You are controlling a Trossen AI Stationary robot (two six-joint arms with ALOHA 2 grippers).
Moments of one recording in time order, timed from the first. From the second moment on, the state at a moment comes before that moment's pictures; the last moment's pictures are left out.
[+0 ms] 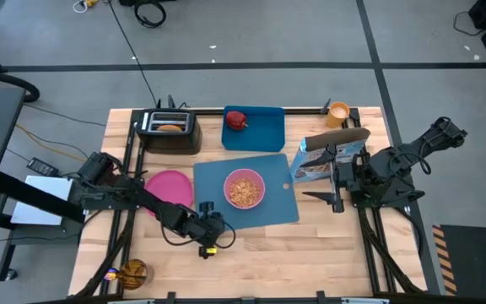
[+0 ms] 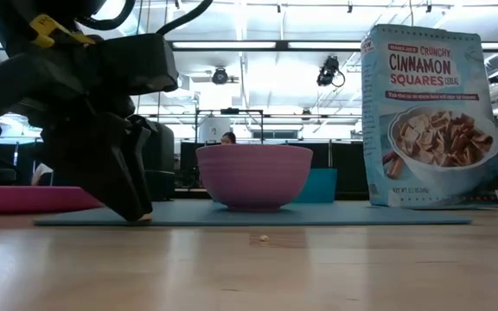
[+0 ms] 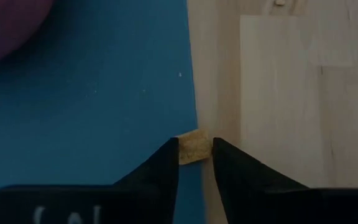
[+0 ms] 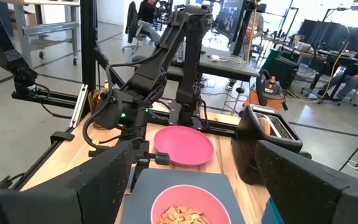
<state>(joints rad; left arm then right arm) -0.50 1.77 0.89 -0.15 -0.31 -0.45 0.49 0.80 0.82 -0.15 0.47 -0.13</state>
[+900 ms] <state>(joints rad) -0.51 1.78 0.93 -0.22 -0.35 -0.46 0.49 0.80 0.82 -0.19 0.47 -0.12</state>
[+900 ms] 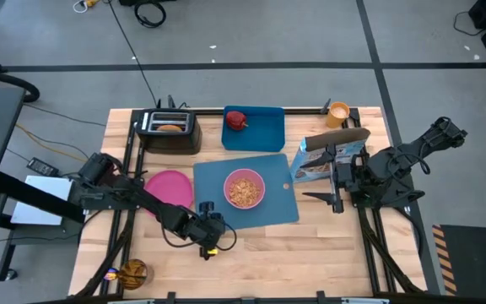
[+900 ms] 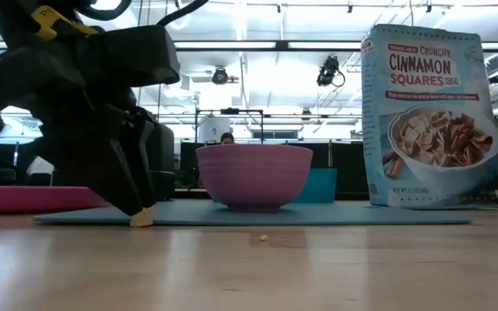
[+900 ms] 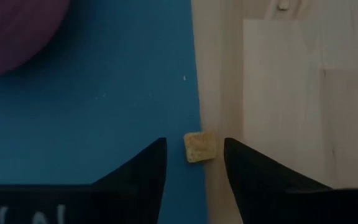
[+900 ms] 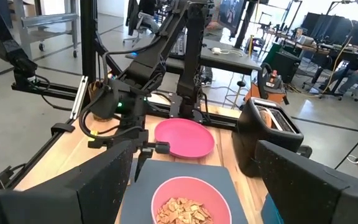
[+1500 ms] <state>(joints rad) -0.49 1.82 0.93 -0.18 -0.31 -0.48 0.49 0.80 0.82 -0.19 0.47 -0.12</state>
